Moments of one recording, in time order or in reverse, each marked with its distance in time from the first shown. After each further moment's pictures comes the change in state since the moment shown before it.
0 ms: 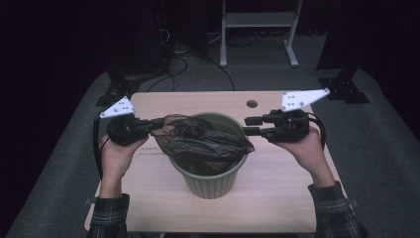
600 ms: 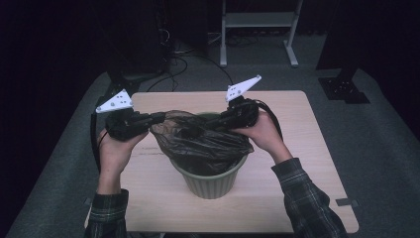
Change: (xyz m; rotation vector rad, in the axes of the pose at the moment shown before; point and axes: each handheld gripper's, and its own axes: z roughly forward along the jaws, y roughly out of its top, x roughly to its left) left arm -0.006 0.021 -0.008 -0.042 -0.017 0.043; right arm -0.033 0.017 0.111 0.221 0.102 -0.003
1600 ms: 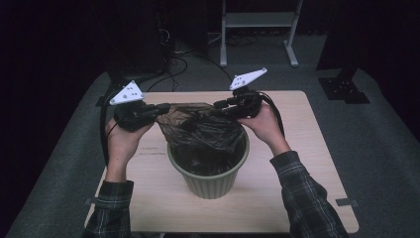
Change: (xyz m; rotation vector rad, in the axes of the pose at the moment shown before) left arm 0.009 0.015 0.017 0.016 0.074 0.084; right arm -0.028 -0.001 -0.006 -0.053 -0.125 0.053
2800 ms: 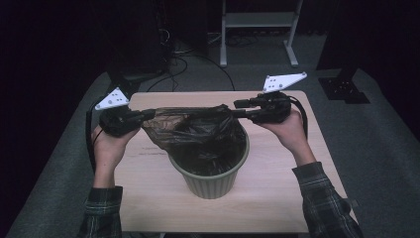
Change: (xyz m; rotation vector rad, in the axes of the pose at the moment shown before) left arm 0.016 -0.029 -0.015 0.054 0.042 -0.066; right arm 0.016 -0.020 -0.069 -0.162 -0.003 -0.033
